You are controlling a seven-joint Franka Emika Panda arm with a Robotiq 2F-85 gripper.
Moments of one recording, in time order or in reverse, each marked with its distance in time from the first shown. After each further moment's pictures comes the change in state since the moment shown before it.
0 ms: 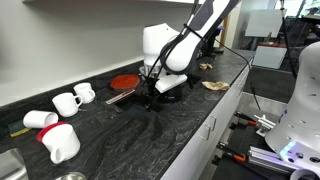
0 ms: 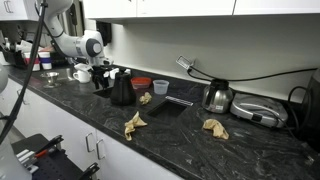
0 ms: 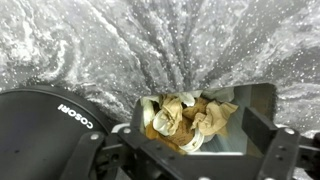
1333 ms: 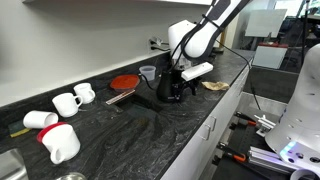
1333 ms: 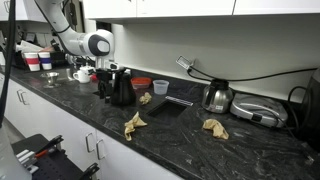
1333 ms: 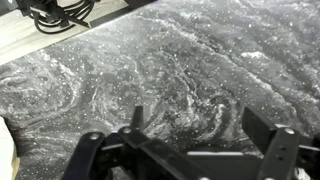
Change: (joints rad) arm -0.157 -0.189 -0.057 -0.204 0.045 -0.200 -0.018
